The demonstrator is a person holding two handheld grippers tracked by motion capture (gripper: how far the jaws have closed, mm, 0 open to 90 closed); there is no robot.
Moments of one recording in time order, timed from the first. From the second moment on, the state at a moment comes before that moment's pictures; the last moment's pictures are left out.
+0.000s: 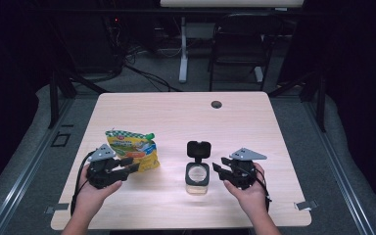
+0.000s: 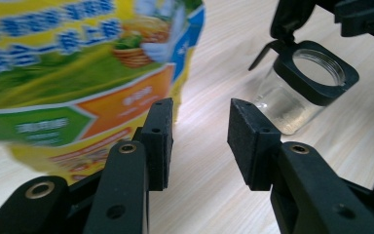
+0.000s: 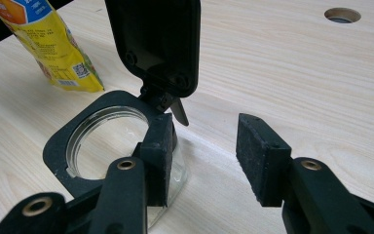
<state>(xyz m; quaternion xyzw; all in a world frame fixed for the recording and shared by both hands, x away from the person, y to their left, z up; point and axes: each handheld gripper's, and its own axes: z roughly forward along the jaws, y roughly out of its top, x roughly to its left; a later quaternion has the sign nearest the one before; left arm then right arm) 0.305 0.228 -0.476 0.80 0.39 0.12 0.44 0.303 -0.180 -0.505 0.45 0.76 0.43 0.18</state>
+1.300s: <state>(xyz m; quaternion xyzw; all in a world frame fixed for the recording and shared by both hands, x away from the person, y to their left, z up) 0.328 0.283 -0.480 0.78 0.44 0.17 0.42 0.299 -0.140 -0.476 0.38 0.79 0.45 0.18</state>
